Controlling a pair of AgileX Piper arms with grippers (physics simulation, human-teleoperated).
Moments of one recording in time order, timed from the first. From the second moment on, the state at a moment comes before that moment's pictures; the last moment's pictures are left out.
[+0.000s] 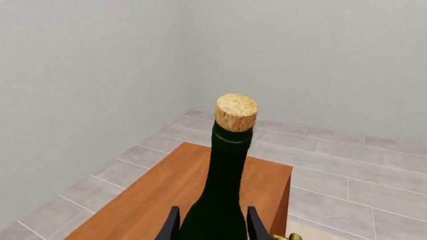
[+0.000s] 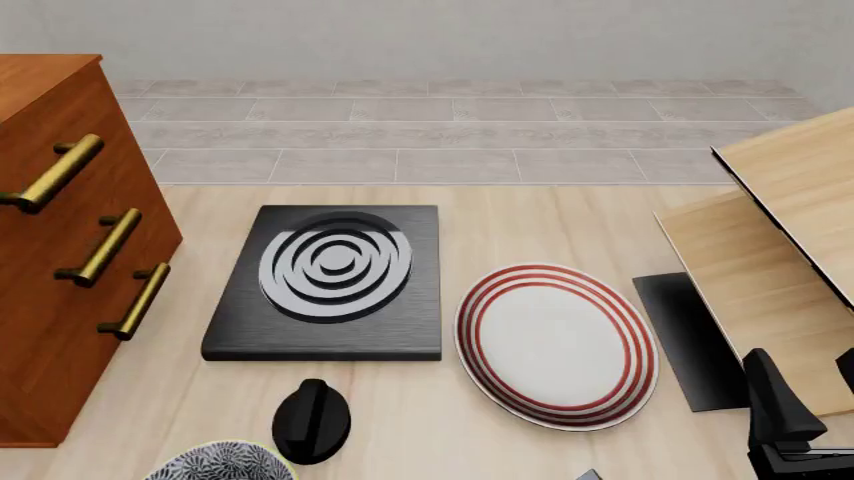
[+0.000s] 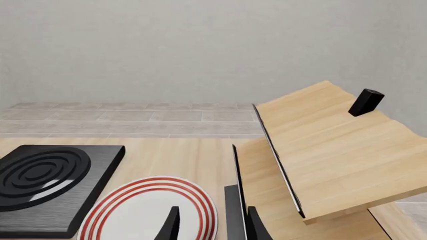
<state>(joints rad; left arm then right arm) 0.48 0.96 -0.95 -0.03 0.10 0.00 0.02 -0.01 -0.01 -0.01</state>
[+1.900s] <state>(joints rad) 0.41 0.71 -1.09 0.28 0.10 0.00 0.02 -0.01 -0.01 -0.01</state>
